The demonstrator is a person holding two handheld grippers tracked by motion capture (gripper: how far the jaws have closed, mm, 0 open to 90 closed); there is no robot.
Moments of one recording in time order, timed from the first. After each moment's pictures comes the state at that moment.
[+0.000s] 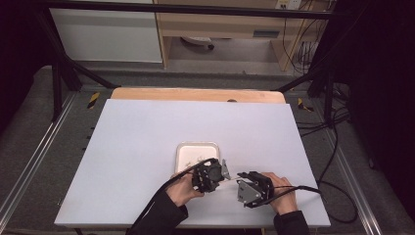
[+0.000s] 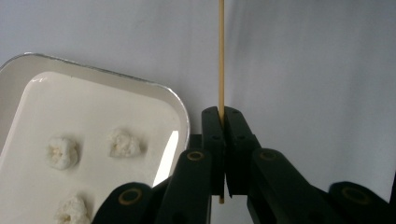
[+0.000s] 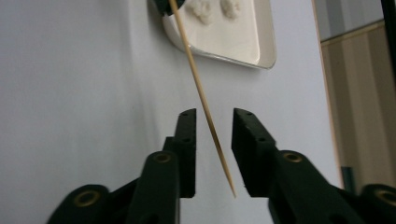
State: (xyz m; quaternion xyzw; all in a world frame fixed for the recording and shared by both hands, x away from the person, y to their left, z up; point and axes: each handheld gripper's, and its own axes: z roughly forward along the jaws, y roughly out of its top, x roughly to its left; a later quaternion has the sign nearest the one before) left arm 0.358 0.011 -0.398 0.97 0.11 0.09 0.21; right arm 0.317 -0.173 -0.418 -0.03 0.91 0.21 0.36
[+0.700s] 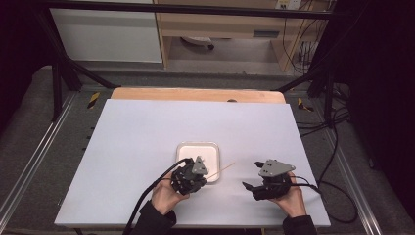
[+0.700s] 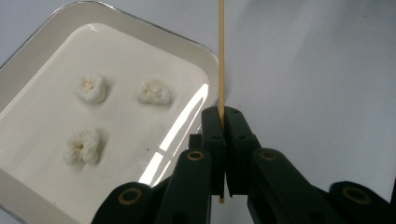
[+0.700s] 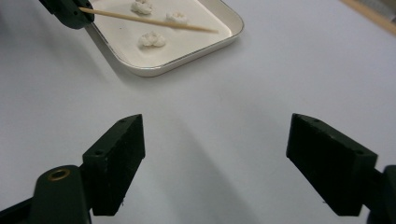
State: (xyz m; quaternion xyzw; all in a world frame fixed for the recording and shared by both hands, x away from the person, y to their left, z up) left arm 0.352 0.071 -0.408 0.92 0.21 0.09 0.31; right arm 0.336 -0.221 -0.412 0.26 0.86 0.38 0.21
